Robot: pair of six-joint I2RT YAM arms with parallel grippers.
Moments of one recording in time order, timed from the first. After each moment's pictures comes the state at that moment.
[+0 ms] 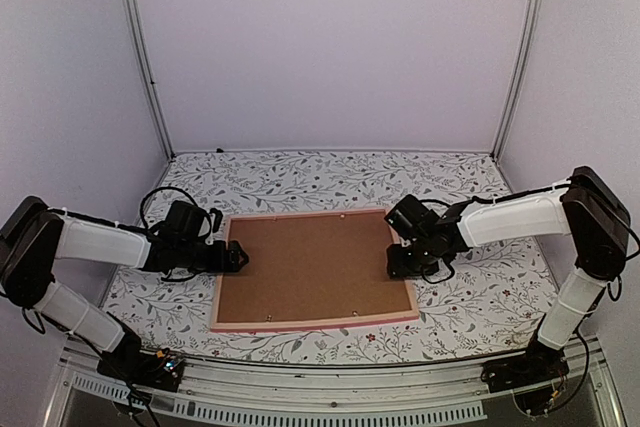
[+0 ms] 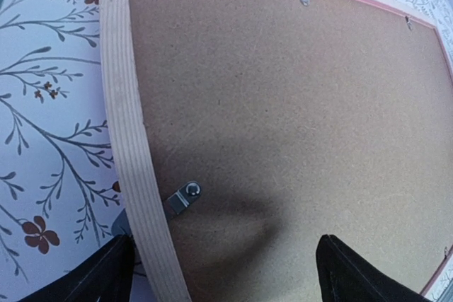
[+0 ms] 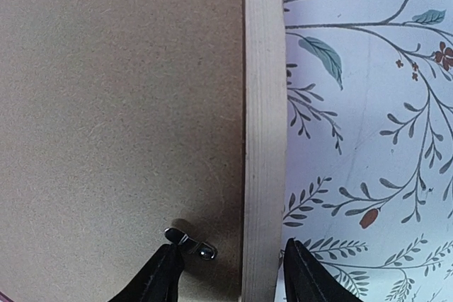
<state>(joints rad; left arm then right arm) -0.47 1.43 0.49 0.05 0.09 -0.47 0.82 1.72 0.96 -0.42 0.17 0.69</state>
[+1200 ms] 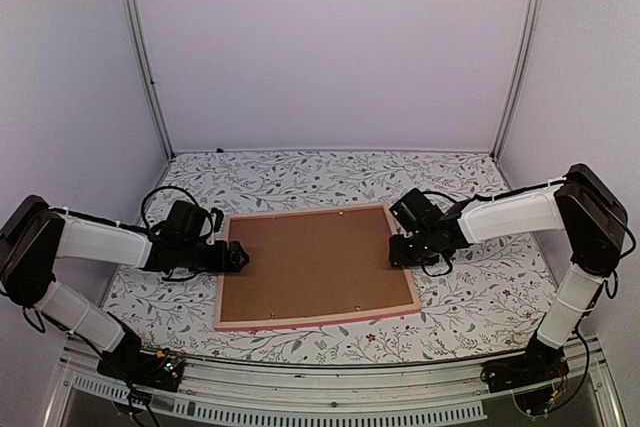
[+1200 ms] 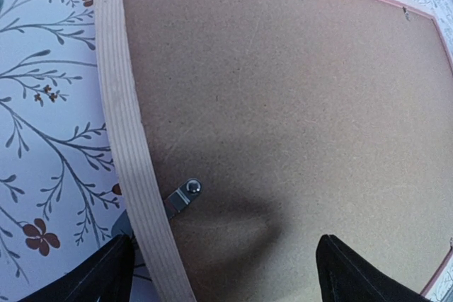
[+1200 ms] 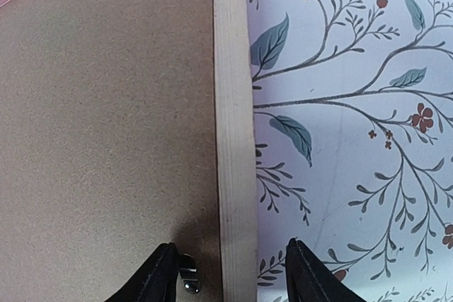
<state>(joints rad) -0.48 1.43 0.50 0.05 0.08 -0.46 0.76 1.75 0.96 -0.30 0.23 0.64</state>
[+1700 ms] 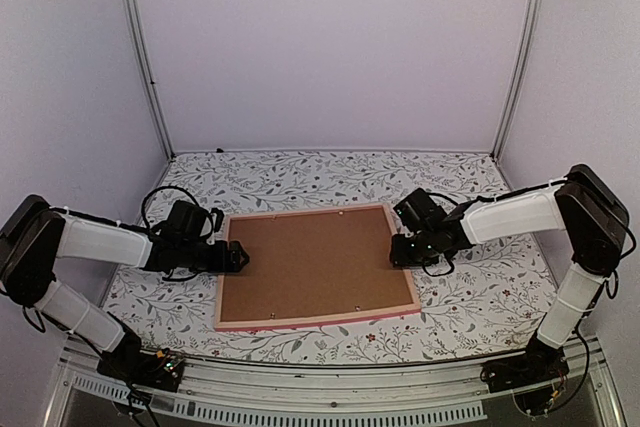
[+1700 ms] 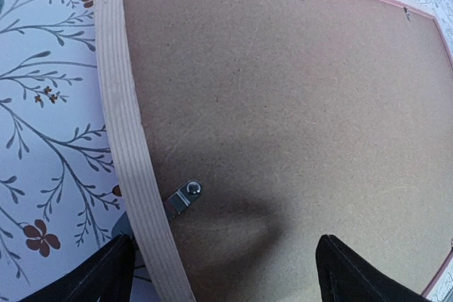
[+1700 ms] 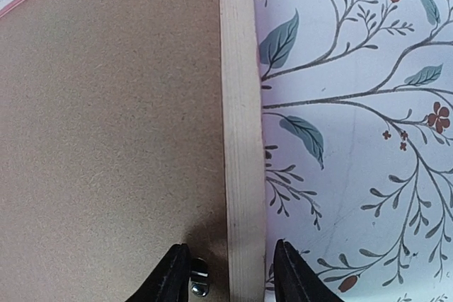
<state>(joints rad) -0.48 1.44 0.50 0.05 0.07 -0.46 0.74 1.75 0.93 -0.25 0.17 0.64</state>
